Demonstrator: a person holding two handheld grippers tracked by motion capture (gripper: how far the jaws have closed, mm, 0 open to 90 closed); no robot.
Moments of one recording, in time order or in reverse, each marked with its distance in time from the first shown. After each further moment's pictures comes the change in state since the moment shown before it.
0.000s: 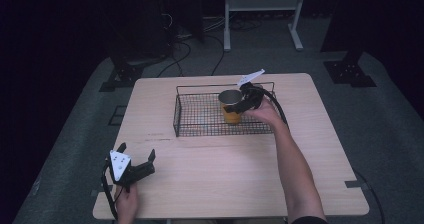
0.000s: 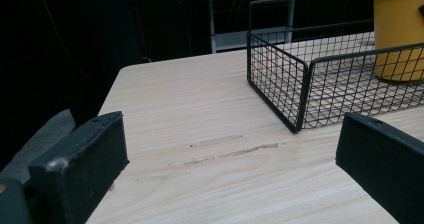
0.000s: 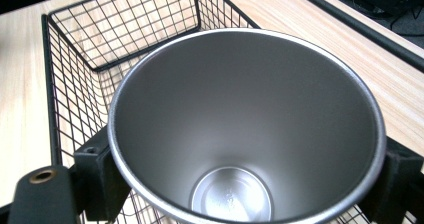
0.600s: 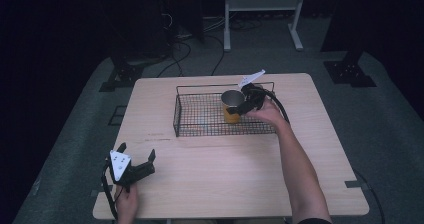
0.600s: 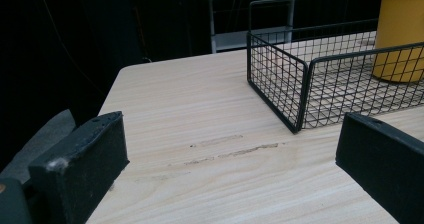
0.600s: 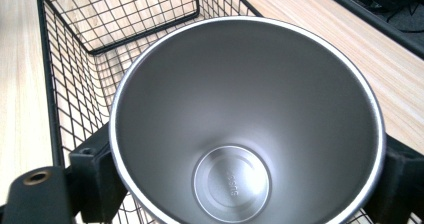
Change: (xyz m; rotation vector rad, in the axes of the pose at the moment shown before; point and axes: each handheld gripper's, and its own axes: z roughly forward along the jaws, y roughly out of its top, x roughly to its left) left arm 0.000 0.000 0.000 0.000 0.001 0.001; right arm 0.001 -0.003 -0.005 0.039 -0.016 -0.029
